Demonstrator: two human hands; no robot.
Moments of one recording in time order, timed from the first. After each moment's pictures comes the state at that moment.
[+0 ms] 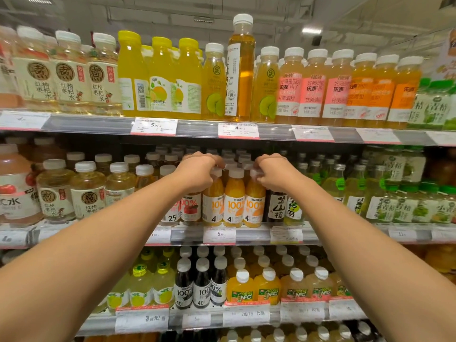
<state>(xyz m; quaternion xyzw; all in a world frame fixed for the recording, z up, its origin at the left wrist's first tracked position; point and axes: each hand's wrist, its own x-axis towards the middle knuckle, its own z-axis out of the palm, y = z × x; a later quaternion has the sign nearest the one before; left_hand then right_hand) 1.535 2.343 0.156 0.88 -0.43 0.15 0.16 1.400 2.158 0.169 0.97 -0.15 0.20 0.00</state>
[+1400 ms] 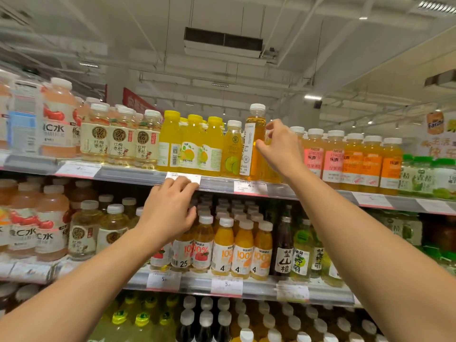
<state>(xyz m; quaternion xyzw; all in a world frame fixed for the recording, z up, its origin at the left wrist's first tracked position) 1.482 2.465 0.189 0.84 -0.35 0.40 0.12 1.399 2.220 0.329 0.84 -0.12 0.53 -0.06</state>
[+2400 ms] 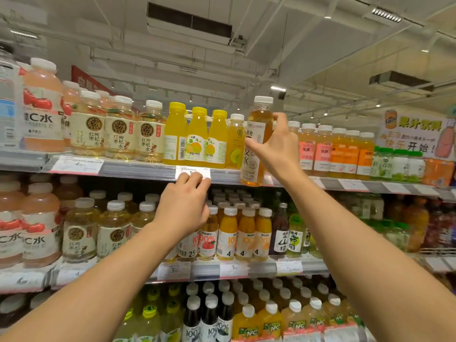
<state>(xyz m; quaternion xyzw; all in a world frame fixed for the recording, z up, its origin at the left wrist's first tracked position) 1.500 2.482 0.185 0.81 -0.42 0.40 0.11 1.385 2.297 0.307 0.80 -0.16 0.57 -0.10</state>
